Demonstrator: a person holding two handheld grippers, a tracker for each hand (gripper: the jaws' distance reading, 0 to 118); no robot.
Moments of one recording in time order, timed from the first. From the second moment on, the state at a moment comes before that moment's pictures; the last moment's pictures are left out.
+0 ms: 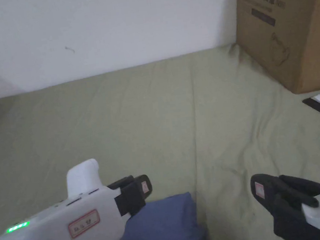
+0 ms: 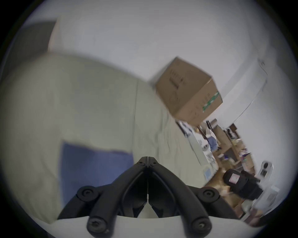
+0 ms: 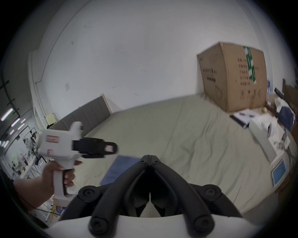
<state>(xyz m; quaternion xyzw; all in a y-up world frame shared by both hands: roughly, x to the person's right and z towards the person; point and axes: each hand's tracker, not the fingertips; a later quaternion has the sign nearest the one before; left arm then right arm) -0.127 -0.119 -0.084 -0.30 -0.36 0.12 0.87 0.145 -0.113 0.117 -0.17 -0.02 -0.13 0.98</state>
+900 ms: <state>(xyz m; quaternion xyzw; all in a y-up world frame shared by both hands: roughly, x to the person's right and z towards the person) -0.205 -0.119 -0.005 -0.02 -0.11 0.01 0.99 0.111 -0.106 0.121 0.01 -0.22 0.02 0.97</state>
